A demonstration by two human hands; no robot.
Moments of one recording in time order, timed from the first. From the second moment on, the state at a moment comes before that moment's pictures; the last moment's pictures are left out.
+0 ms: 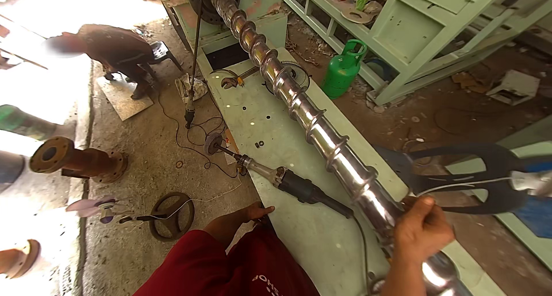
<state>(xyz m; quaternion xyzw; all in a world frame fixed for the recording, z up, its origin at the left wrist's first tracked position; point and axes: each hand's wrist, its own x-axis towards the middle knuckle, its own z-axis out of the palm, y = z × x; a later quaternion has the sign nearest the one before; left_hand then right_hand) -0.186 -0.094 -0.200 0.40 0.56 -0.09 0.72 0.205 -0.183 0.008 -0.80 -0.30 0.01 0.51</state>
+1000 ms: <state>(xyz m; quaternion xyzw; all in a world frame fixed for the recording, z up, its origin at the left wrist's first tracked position) -0.187 -0.093 -0.200 0.40 0.56 -0.08 0.72 0.203 -0.183 0.010 -0.80 -0.30 0.01 0.51</state>
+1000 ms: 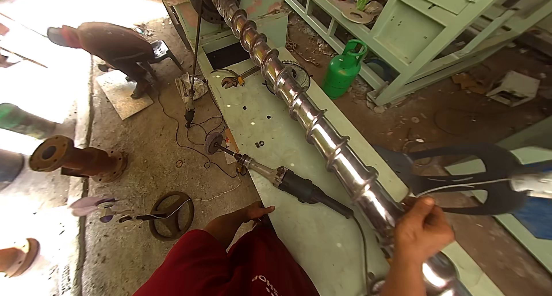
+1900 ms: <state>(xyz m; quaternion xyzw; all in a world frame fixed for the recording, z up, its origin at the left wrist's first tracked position) -0.153 -0.084 -0.201 0.36 0.81 0.16 0.43 0.206 -0.183 0.011 -0.82 -0.30 0.02 0.48</state>
